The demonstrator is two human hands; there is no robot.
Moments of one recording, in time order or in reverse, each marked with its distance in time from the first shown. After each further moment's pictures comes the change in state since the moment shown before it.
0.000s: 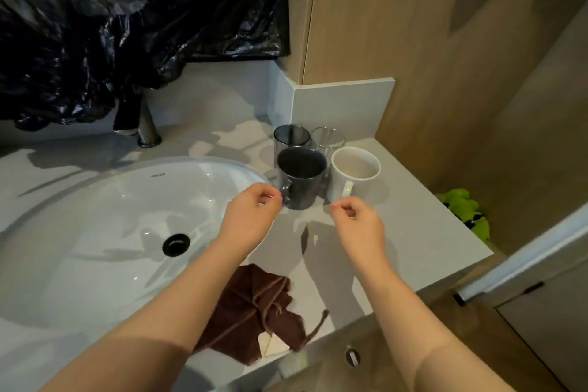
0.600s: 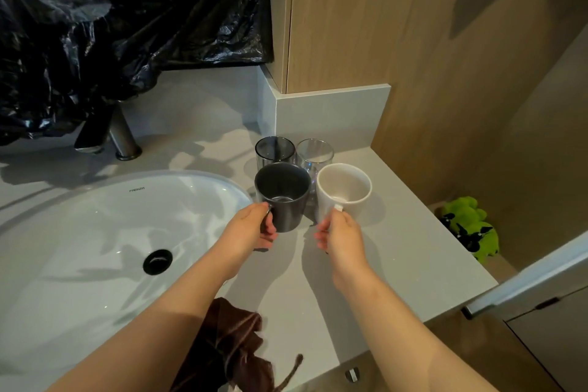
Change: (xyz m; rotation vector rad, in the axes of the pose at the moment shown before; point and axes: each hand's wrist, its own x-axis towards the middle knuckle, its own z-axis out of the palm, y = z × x) left_hand 0.031 0.011 0.035 -0.285 -0.154 -0.296; right_hand 0.052 0.011 0.012 0.450 -0.039 0.327
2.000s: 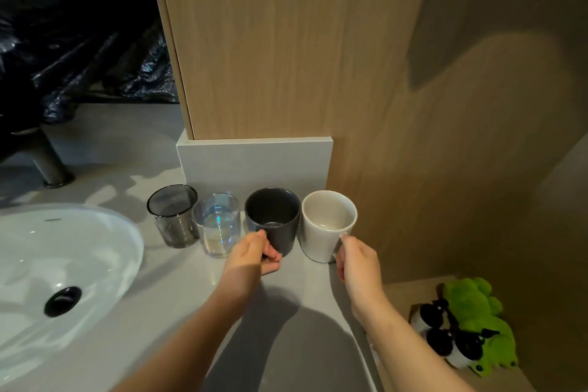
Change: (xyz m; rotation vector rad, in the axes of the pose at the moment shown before) left_hand 0.102 0.039 0.193 -0.353 0.341 0.126; right_hand 0.202 -0.045 -0.149 -0.256 -0.191 -0.129
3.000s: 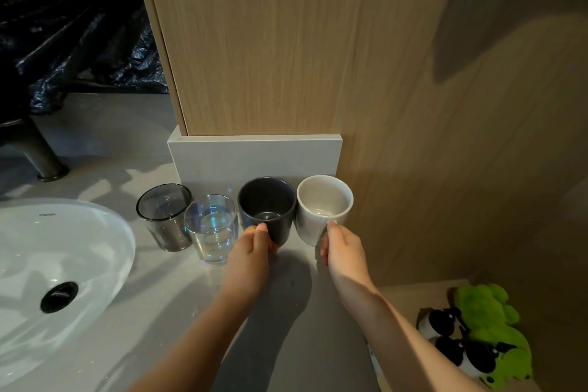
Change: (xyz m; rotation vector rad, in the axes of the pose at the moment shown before) left_hand 0.014 0.002 0.013 0.318 0.121 0.110; right_hand 0.036 -0.010 0.028 -0.096 -0.091 -0.117
